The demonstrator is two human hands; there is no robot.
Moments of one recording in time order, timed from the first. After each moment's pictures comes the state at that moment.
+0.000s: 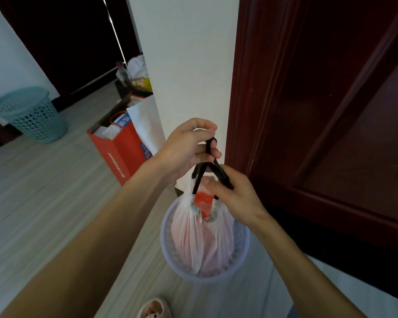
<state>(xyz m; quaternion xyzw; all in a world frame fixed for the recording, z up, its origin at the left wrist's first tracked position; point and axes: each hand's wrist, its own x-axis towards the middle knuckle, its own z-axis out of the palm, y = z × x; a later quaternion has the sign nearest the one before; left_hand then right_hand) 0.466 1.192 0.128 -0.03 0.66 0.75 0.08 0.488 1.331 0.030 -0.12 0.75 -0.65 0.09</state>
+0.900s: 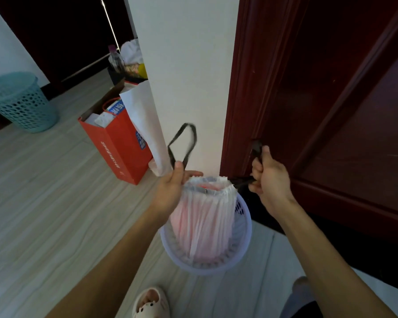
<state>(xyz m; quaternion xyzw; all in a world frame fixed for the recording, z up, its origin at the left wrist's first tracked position) 0.503 1.170 -0.009 -0.11 0.77 0.62 0.02 0.466 1.373 0.017 0.17 0.63 -0.76 0.05</state>
